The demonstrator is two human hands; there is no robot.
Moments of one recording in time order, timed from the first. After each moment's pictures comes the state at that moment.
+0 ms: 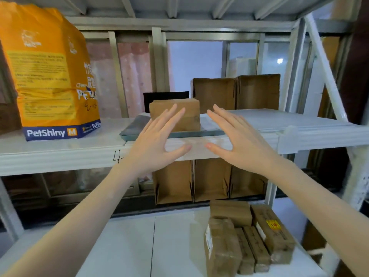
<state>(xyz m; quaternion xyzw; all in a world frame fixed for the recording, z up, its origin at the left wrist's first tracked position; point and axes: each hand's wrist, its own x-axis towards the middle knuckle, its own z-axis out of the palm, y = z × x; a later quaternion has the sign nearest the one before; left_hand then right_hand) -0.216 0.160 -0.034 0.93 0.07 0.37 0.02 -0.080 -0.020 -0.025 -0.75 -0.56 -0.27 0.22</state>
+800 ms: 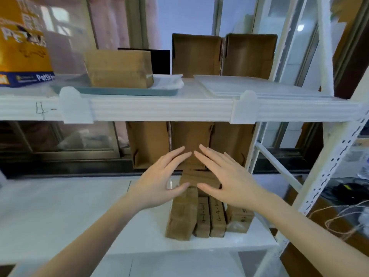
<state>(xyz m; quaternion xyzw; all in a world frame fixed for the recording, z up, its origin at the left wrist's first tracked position) -0.124 0.040 -0.195 0.95 0.06 0.25 0.15 0.027 -0.120 -0.170 -0.73 -0.66 -0.10 0.13</state>
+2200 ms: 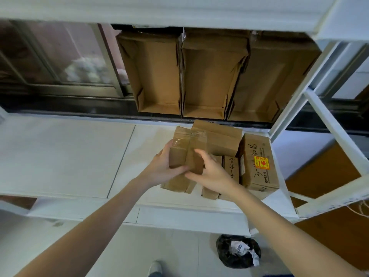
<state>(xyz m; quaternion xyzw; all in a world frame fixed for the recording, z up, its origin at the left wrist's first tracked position) -0.049 0.114 -0.370 0.82 0.33 0.09 0.47 0.081 -0.014 -0.353 -0.75 -0.46 0.35 0.32</state>
